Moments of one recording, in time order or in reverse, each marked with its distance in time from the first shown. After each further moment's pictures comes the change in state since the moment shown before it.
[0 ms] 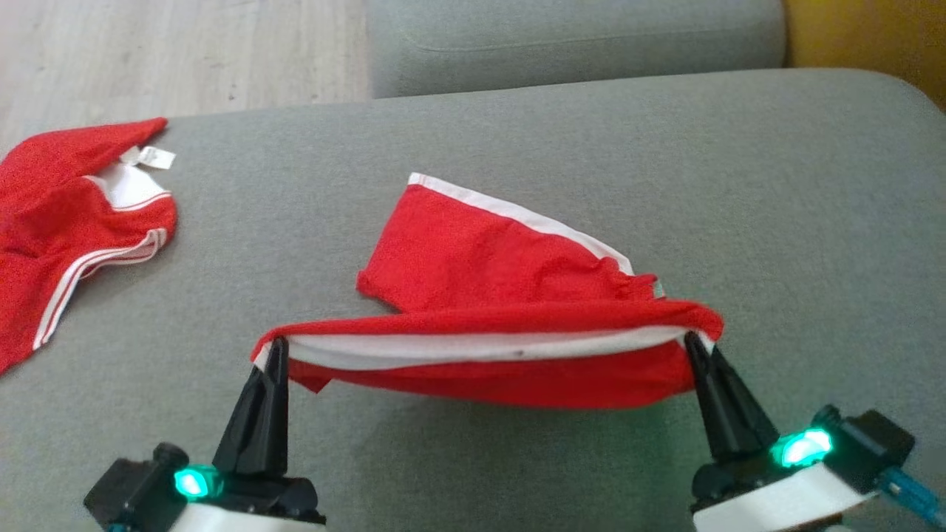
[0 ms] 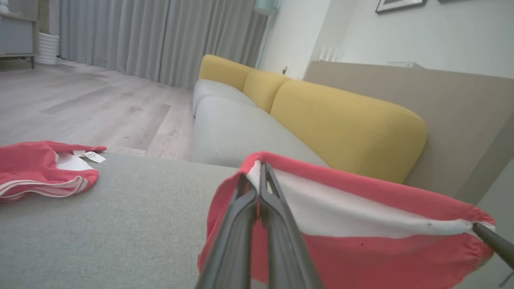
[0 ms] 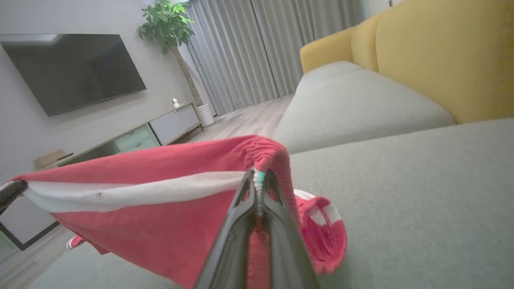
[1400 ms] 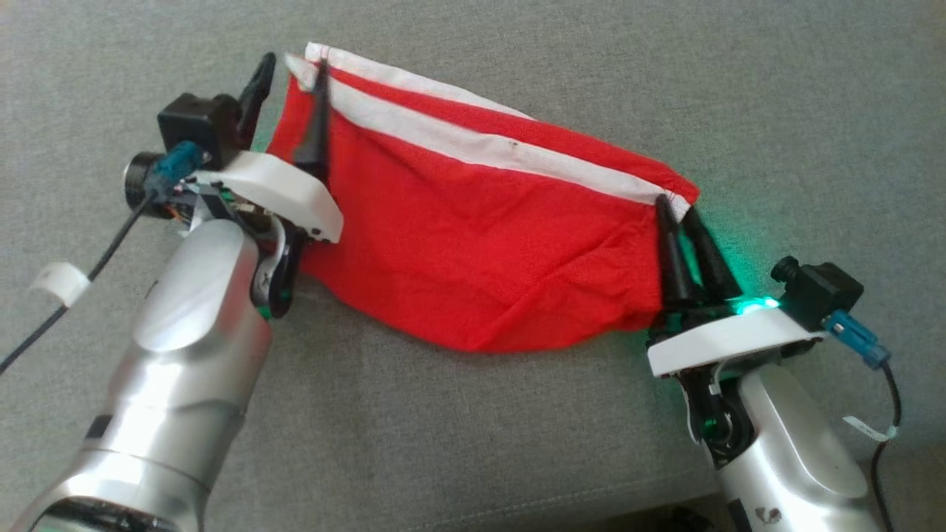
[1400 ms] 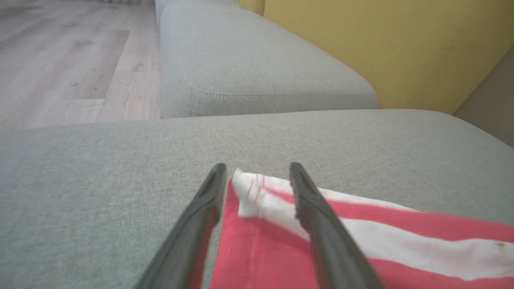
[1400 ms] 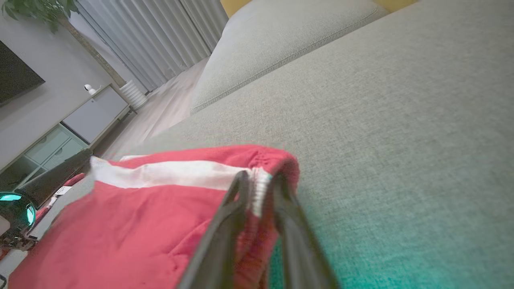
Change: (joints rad) left arm -0.953 -0.157 -0.098 0.984 0.059 -0.153 0.037; right arm -0.454 0.106 0.018 0.472 0.117 0.000 -0.098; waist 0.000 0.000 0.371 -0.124
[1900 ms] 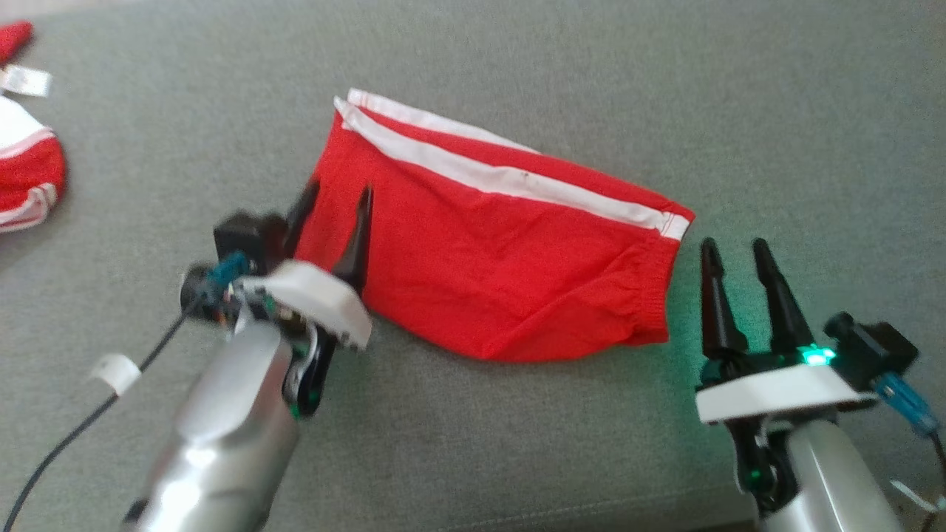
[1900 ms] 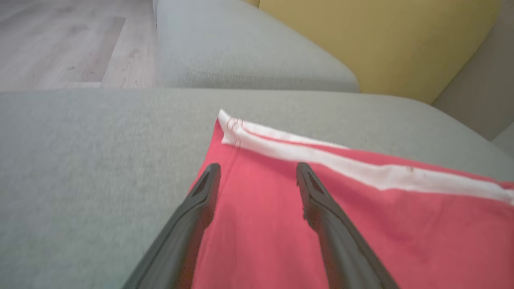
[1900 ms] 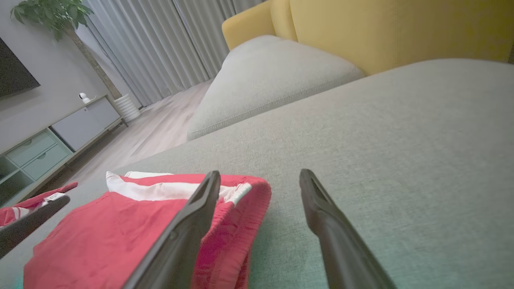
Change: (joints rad) left arm 0.180 -0.025 -0.042 0.003 -0.029 -0.030 -0.043; right arm 0.161 0.000 -0.144 -0.117 -0.144 0.000 -0.001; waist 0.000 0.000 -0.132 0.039
